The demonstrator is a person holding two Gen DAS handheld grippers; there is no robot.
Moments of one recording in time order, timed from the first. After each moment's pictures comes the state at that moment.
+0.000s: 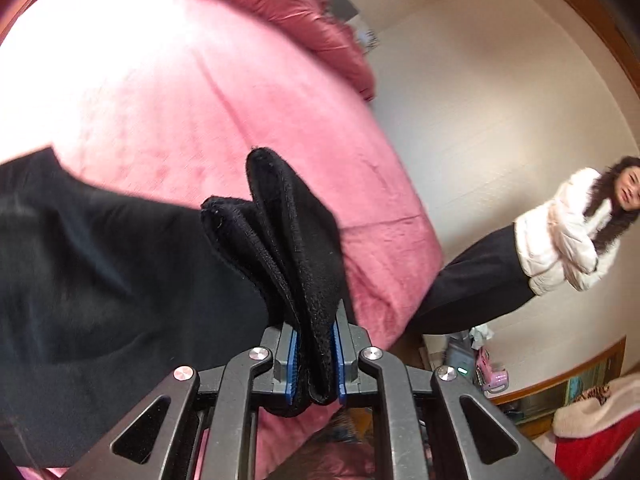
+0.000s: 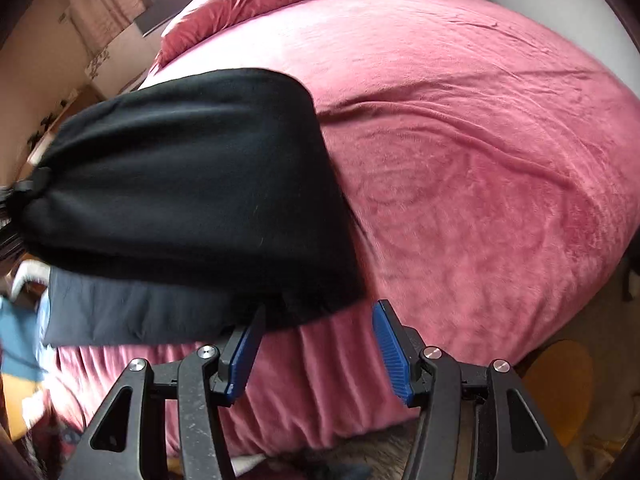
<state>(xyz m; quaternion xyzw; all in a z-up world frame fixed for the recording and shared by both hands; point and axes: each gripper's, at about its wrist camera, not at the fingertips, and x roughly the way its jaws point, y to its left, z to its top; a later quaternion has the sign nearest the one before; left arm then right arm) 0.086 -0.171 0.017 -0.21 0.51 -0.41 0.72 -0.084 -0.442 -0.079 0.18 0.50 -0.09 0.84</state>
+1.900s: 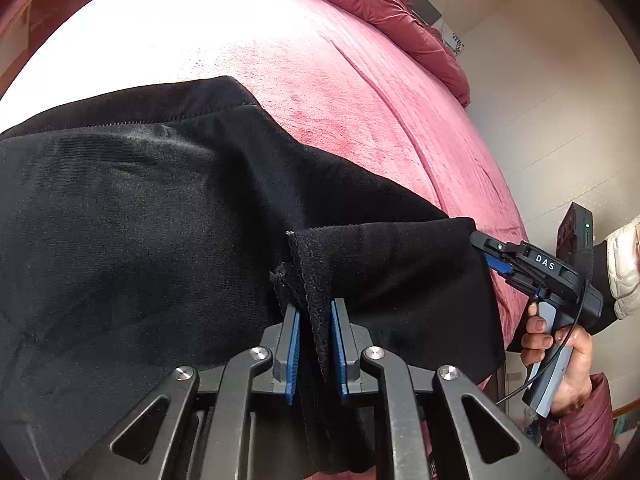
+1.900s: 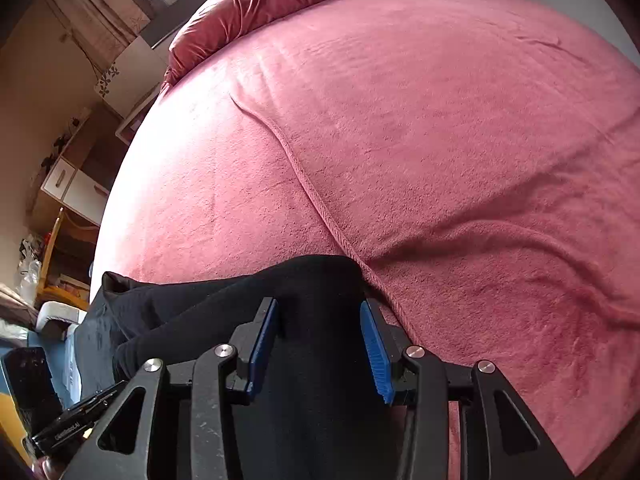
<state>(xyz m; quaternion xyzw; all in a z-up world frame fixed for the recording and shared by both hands) 0.095 -0.103 -0.062 -0.16 0.56 -0.26 0.78 0.070 -0.444 -0.071 0.21 0.50 -0.02 0.84</state>
